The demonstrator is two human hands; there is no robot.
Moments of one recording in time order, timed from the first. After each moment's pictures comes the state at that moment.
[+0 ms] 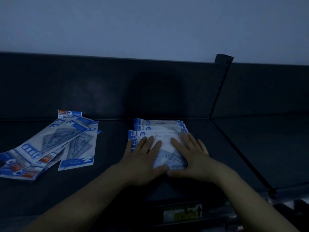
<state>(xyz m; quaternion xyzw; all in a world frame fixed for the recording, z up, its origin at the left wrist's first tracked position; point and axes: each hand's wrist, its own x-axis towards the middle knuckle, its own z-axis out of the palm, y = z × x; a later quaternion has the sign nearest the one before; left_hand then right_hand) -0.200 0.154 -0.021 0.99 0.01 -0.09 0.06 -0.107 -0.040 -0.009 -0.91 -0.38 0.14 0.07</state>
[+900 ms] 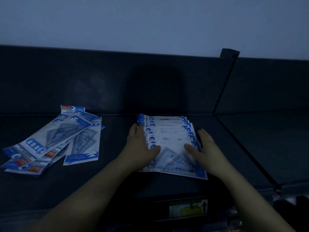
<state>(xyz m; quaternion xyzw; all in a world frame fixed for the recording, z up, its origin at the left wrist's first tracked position) -0.197 0.167 -0.016 0.91 0.13 0.08 0.40 -0.114 -0.045 -0.012 -0.90 -0.21 0.08 0.37</state>
